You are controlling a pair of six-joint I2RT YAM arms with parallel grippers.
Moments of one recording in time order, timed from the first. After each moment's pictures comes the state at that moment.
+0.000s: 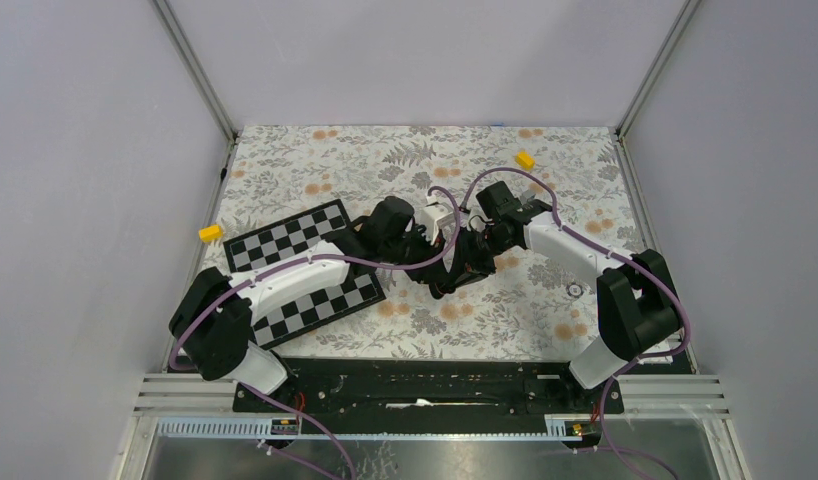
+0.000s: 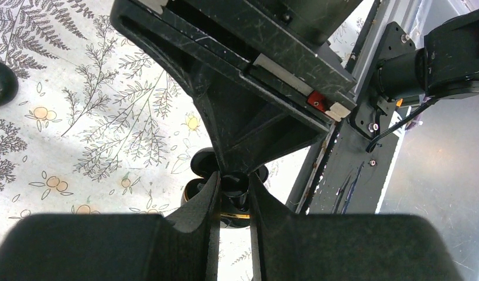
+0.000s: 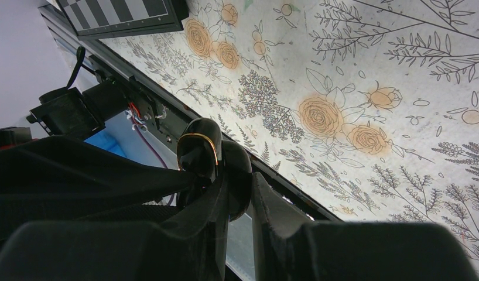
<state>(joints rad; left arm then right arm) -0.80 1.50 1.02 -0.19 0.50 -0.18 0.50 1.60 1.10 -0.71 -0.63 0.50</state>
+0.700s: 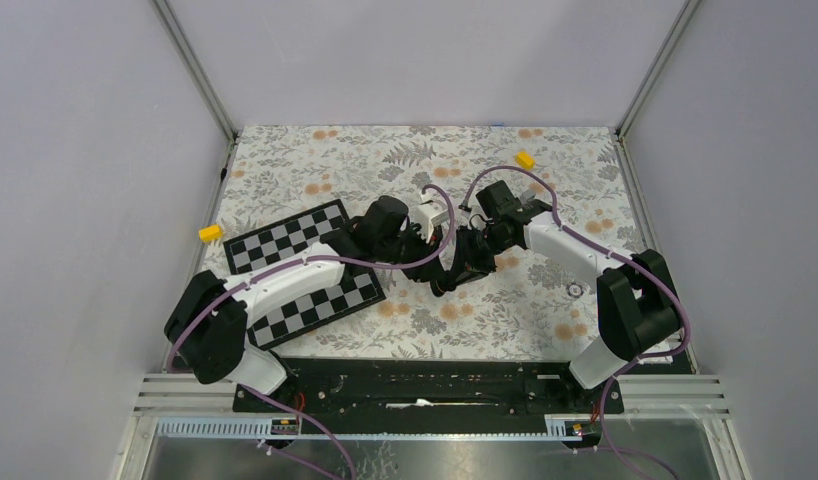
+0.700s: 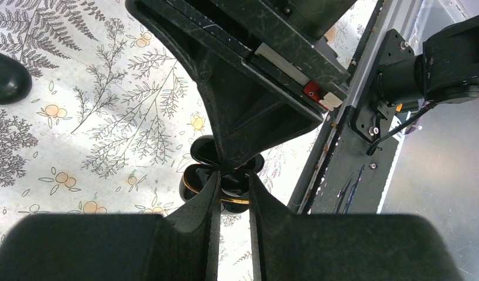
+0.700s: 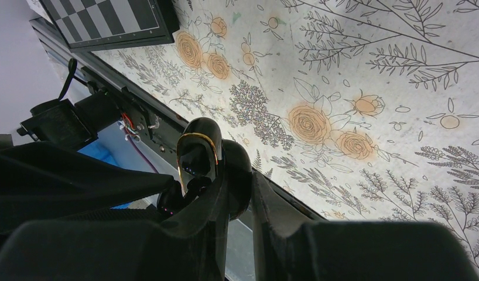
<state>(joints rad) -0.78 1.47 1.00 -0.17 0.50 -0.19 0.50 1.60 1.10 -0.70 -0.58 0.51</state>
